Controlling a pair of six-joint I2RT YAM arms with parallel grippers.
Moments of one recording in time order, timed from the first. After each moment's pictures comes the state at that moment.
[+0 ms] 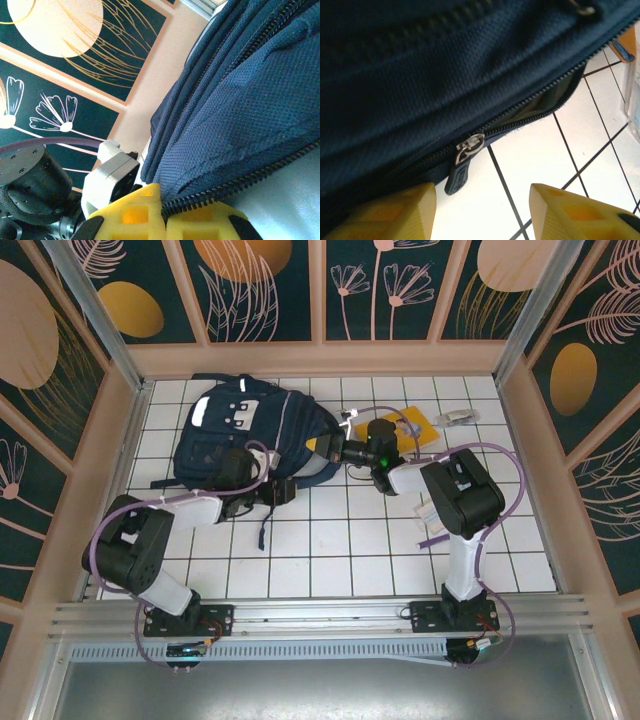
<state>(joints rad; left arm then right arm) -0.42 1.58 0.66 0.17 0.47 -0.40 0.50 1.95 0.95 0.90 -0.79 0.91</state>
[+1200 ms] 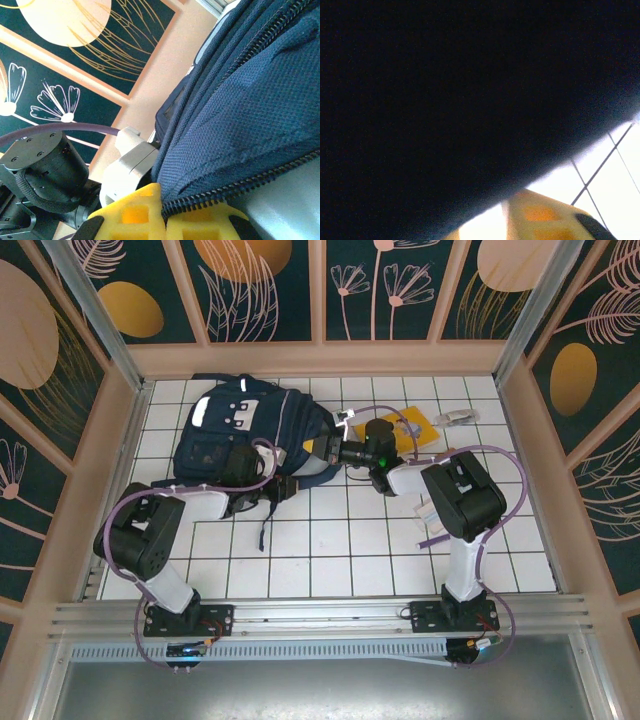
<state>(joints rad) -0.42 1.67 0.69 0.26 0.48 -0.36 0.52 1.93 0.95 0.88 -0.79 0.86</state>
